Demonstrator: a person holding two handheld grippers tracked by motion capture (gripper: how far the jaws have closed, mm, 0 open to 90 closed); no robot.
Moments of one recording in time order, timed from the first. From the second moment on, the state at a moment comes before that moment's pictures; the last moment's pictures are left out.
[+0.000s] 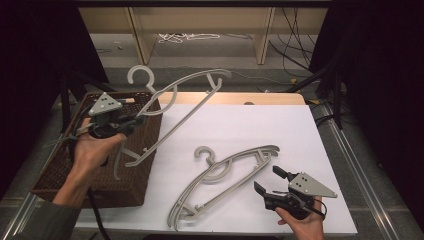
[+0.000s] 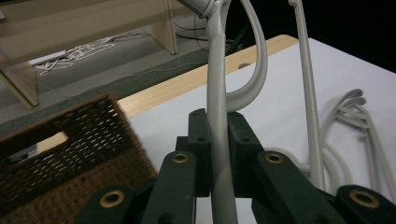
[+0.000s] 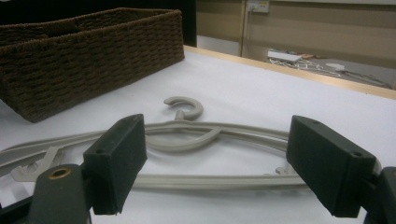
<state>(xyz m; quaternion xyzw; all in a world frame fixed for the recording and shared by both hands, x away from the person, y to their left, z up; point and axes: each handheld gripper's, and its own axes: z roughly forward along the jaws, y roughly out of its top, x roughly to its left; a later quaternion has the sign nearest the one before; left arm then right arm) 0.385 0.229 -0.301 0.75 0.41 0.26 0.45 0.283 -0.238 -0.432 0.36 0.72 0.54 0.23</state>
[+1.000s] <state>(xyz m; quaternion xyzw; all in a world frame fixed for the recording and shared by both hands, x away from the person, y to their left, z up) 0.385 0.370 -0.339 0.69 0.51 0.34 0.38 0.285 -0.236 -0.434 0.36 0.72 0.54 0.23</state>
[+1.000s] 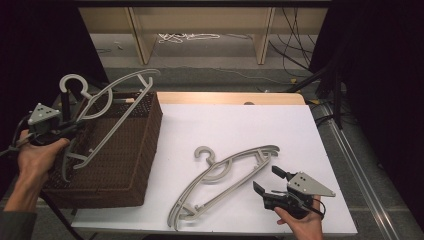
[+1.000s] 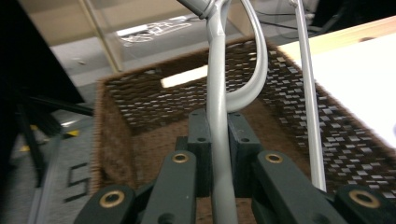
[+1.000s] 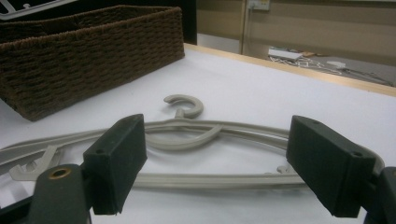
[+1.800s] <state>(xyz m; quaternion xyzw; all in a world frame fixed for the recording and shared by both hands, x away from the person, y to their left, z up) 0.383 0.398 -0.377 0.73 0.50 0.33 0.33 0.286 -0.236 -0.434 0.36 0.73 0.54 0.23</state>
